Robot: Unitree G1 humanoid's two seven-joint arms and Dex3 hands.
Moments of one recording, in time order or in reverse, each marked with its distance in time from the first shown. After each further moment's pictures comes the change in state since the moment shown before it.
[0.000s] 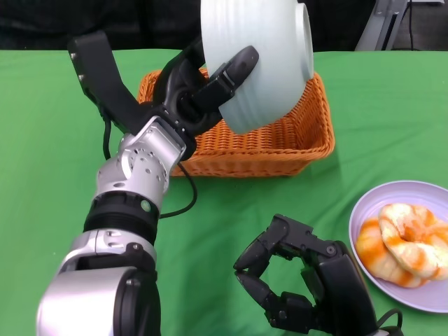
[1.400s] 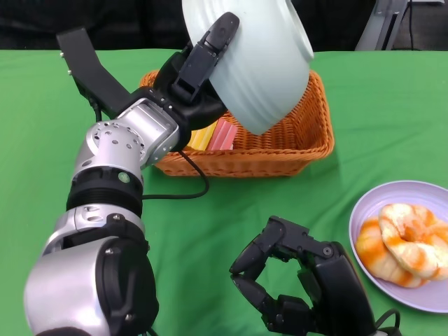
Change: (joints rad) left arm -0.094 0.029 0.193 0.044 -0.172 0.324 0.133; right arm 0.013 -0.004 0.018 -0.038 0.004 0.028 0.011
